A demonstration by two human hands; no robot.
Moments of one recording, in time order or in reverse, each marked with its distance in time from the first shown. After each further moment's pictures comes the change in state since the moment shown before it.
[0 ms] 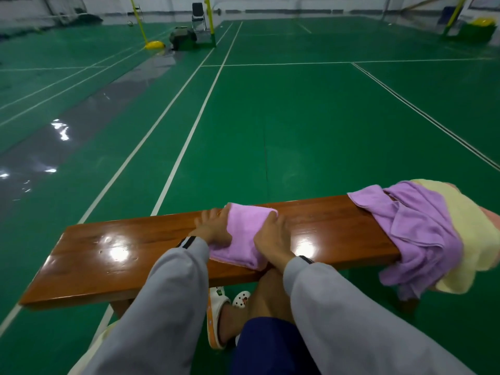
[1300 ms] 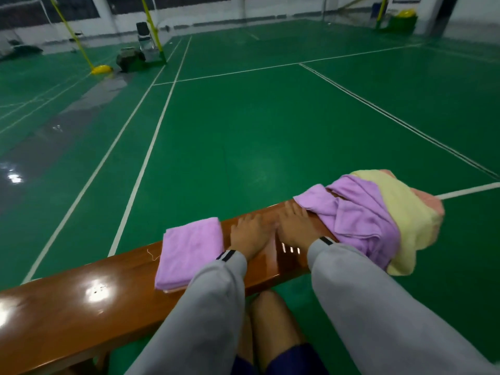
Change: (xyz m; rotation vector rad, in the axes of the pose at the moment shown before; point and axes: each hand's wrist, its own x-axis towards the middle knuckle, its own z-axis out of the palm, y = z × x) left_hand 0.036 0.248 0.040 0.025 0.209 0.225; right_hand 0.089 0.185 -0.126 -0.512 -0.049 -0.183
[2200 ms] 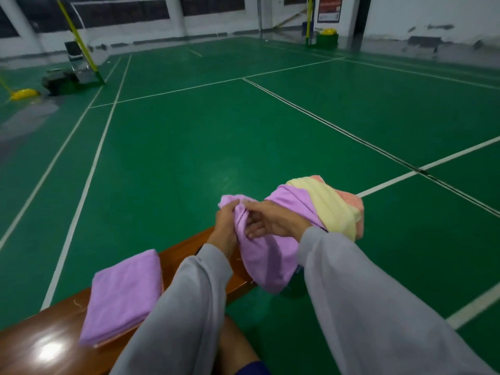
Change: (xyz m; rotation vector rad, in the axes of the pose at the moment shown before) left_hand 0.082 0.135 0.002 -1.745 -0.284 -0.409; right_hand -0.054 0.097 -0.110 1.562 -0.244 0.221
